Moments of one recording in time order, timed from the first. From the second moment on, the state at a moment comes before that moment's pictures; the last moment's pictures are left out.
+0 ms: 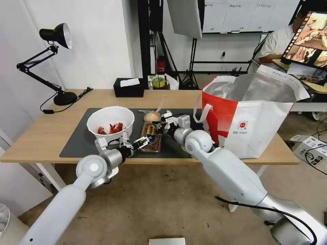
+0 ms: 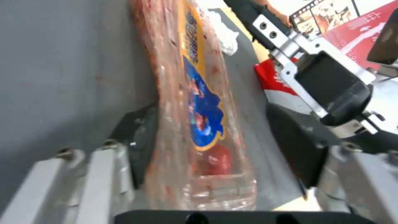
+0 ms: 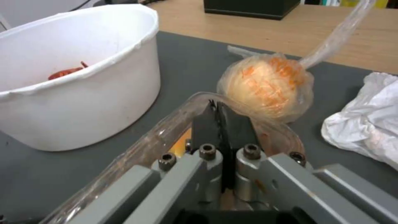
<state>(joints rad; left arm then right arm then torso) 0.91 -0.99 -0.18 -1.80 -1.53 0.48 -0.22 -0.46 1.20 -0.24 1.49 0.80 -0.44 0.03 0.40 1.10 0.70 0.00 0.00</state>
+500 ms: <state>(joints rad) 0.92 -1.00 -0.18 -1.80 -1.51 0.47 -0.22 -0.46 1.20 -0.23 1.49 0.80 -0.44 0.04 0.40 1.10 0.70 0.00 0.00</state>
